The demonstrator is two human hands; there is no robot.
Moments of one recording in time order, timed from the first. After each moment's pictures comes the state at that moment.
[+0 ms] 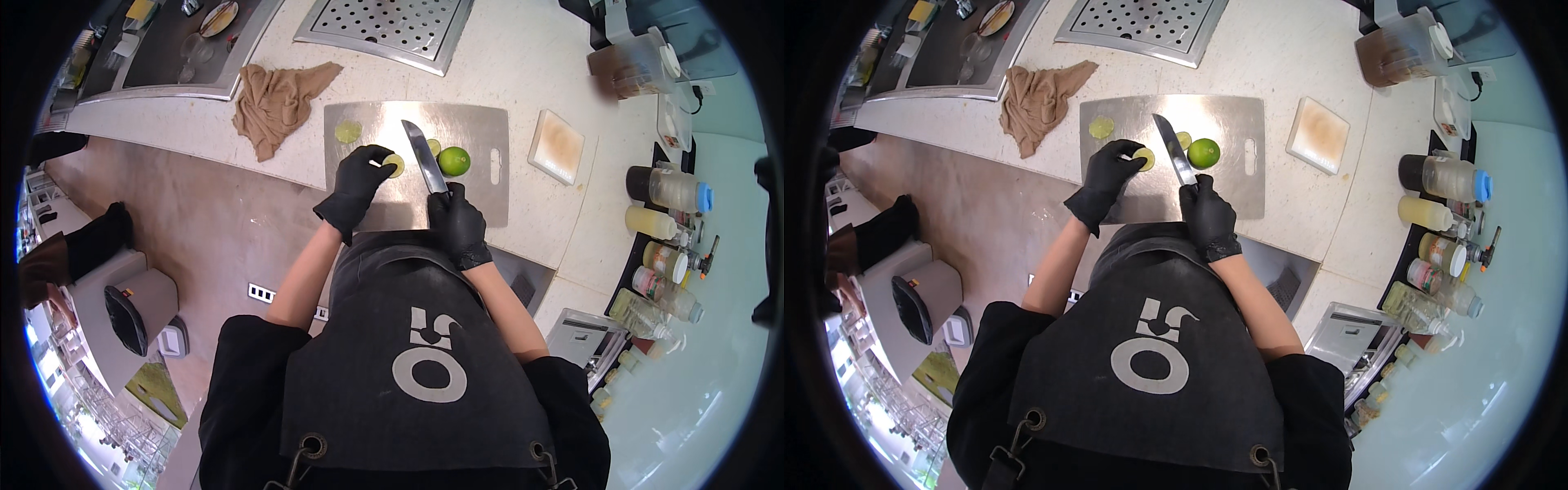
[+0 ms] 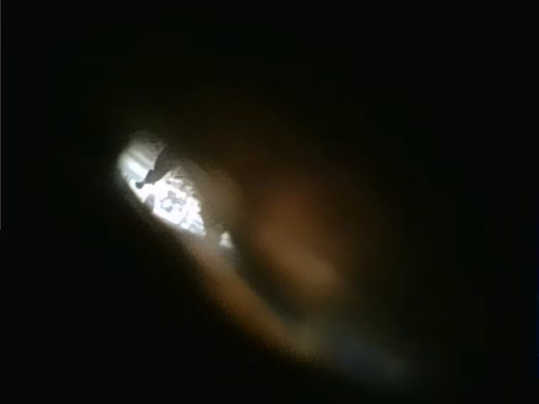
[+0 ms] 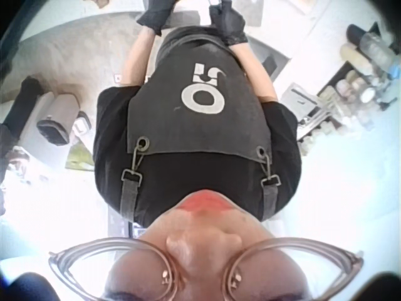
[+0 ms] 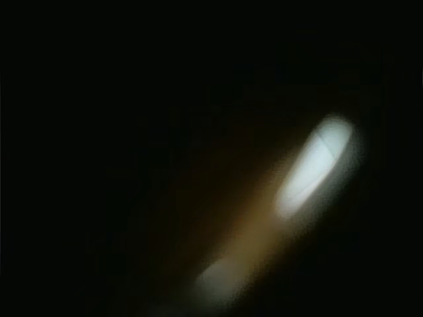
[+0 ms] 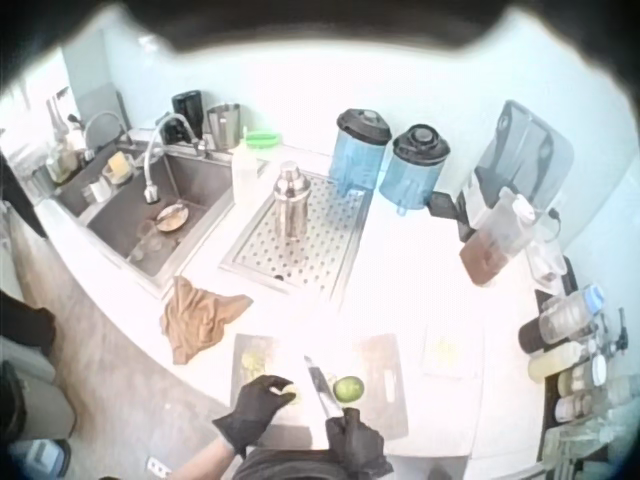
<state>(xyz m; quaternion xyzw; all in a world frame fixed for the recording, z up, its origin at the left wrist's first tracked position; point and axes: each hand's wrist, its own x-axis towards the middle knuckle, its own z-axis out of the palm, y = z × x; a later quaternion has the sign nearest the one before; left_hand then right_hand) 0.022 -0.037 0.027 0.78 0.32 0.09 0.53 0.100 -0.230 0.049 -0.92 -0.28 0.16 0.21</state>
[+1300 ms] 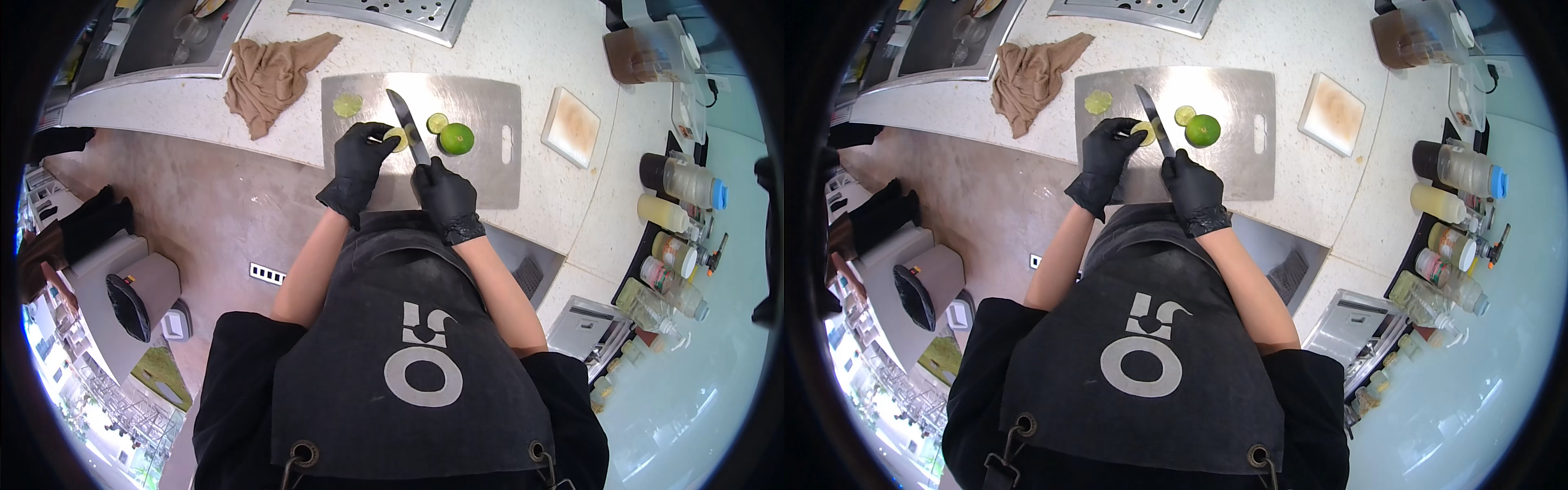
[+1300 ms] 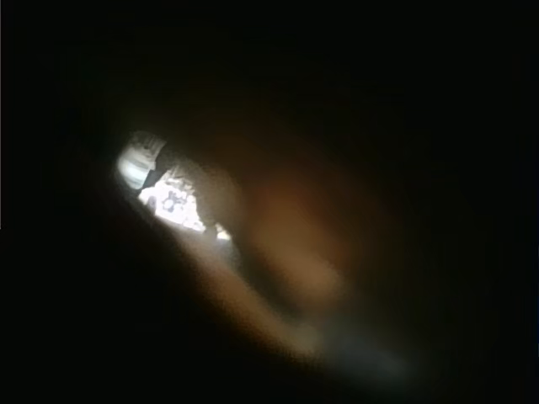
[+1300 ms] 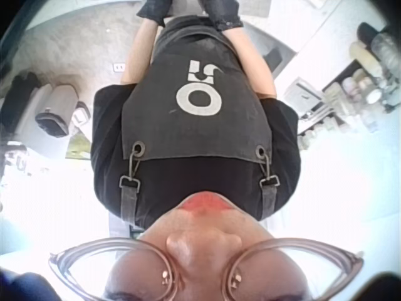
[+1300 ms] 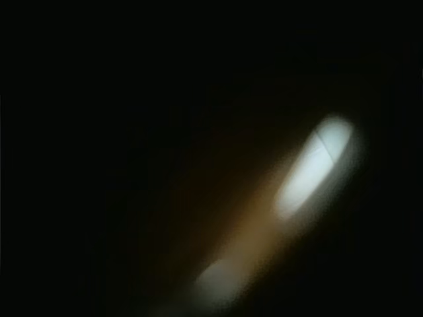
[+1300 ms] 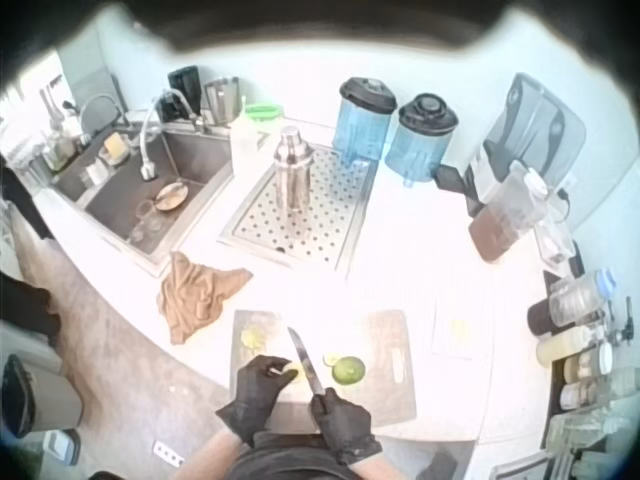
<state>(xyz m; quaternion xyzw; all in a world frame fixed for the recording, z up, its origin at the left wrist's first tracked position) 0.022 -0.048 0.010 0.73 0.38 0.15 0.55 0.095 -0.205 0.035 -0.90 -0.34 0.19 0.19</state>
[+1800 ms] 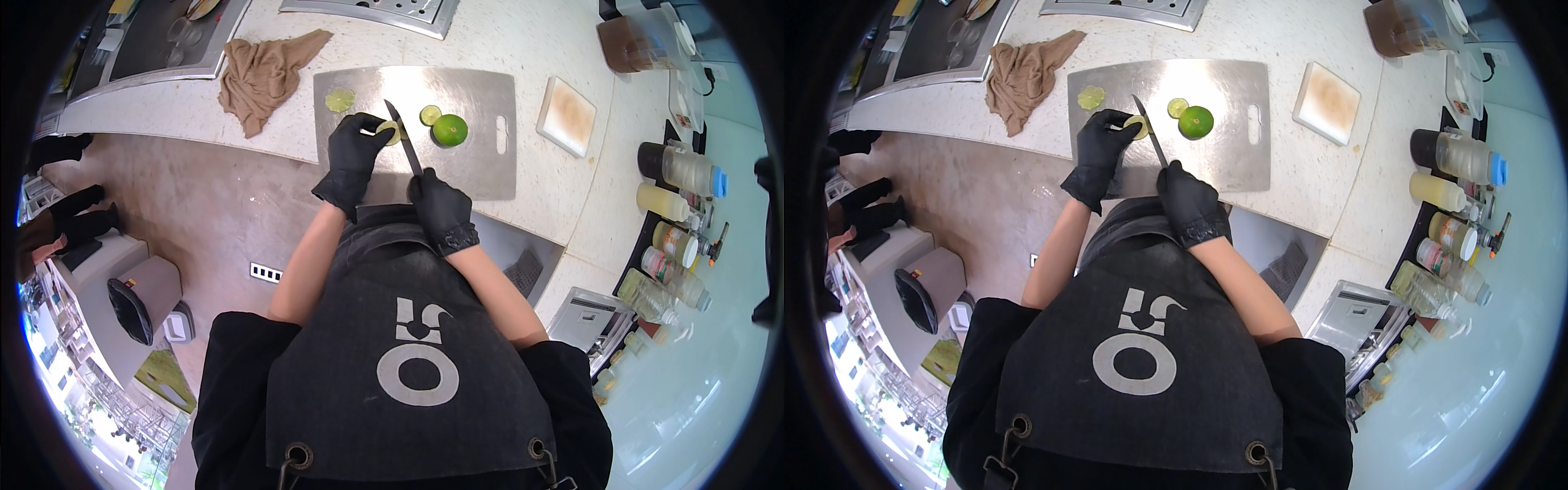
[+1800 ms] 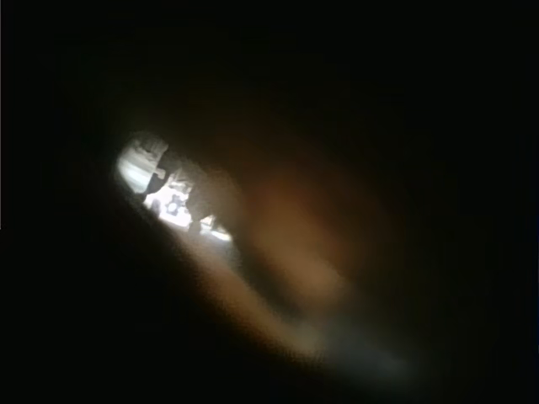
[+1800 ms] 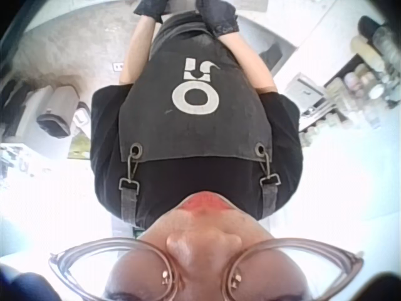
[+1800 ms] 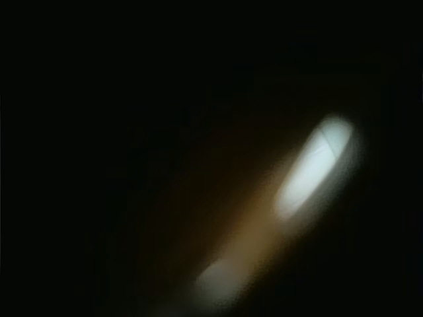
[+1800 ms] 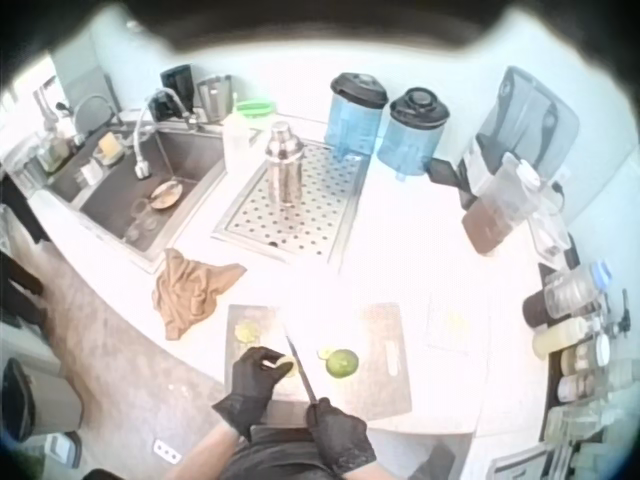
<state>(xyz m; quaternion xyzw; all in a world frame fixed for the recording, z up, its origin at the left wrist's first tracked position) 0.026 -0.047 0.018 0.76 0.39 0.15 0.50 0.072 -0.219 0.045 -0.91 -0.33 0.21 0.14</state>
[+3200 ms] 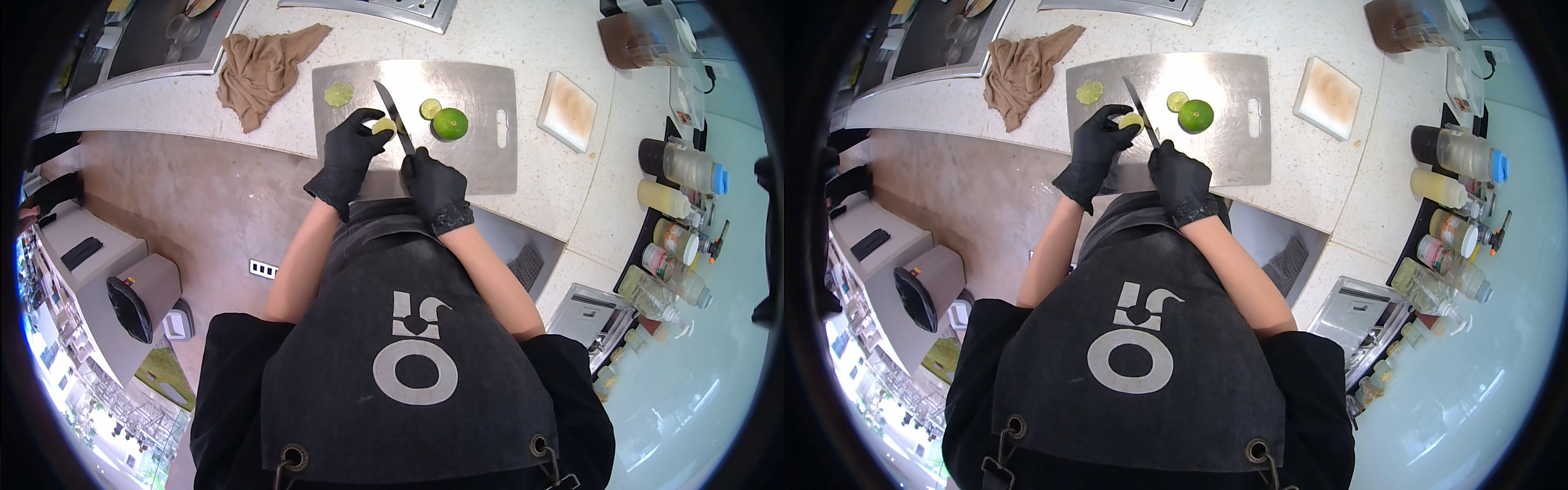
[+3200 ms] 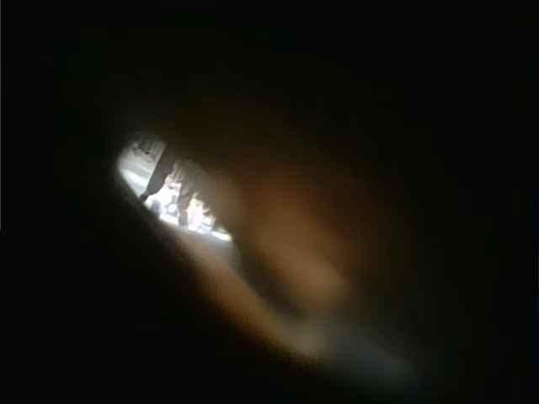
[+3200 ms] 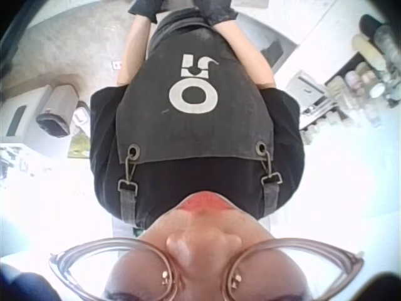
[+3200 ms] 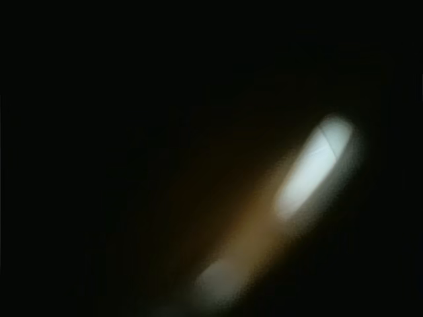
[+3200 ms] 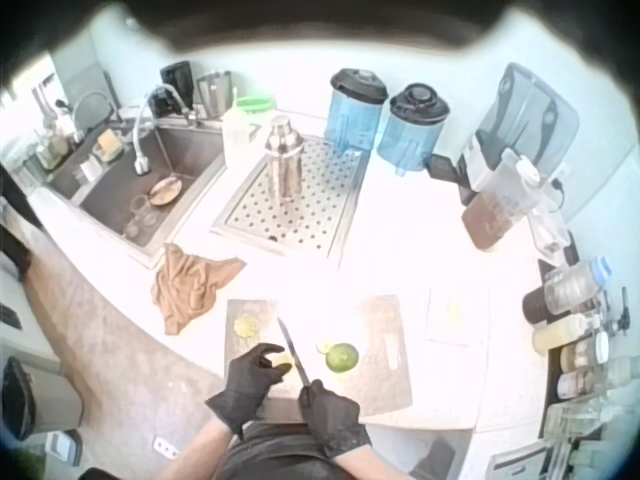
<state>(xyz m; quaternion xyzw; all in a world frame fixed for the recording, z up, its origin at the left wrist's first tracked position) 0.018 -0.048 0.031 0.67 0.40 0.07 0.62 0.082 -0.197 0.038 -0.91 -0.34 0.18 0.13</state>
